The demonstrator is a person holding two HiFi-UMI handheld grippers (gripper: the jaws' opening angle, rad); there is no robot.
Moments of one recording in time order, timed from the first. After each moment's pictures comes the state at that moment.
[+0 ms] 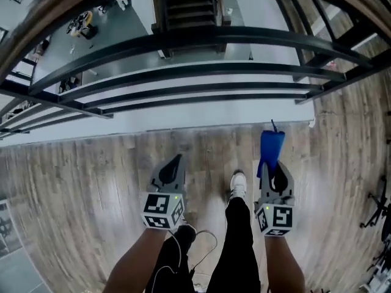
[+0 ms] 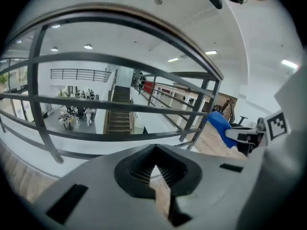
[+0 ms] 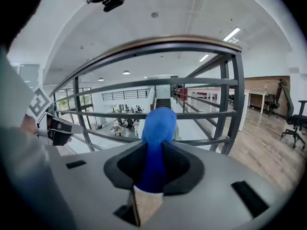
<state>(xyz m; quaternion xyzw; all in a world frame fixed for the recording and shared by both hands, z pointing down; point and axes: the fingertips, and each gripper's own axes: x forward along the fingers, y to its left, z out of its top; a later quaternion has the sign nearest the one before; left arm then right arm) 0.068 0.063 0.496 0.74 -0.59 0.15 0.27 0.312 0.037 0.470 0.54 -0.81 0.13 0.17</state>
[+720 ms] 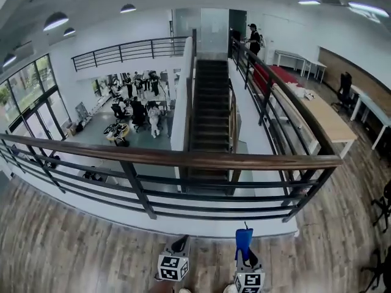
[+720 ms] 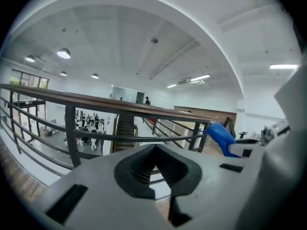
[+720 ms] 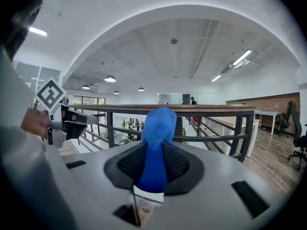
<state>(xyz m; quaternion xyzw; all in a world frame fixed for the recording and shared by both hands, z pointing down) -0.052 0.273 0.137 0.75 -0.64 0.05 0.15 0.164 0.267 0.142 0.50 -0.86 0.05 0.11</state>
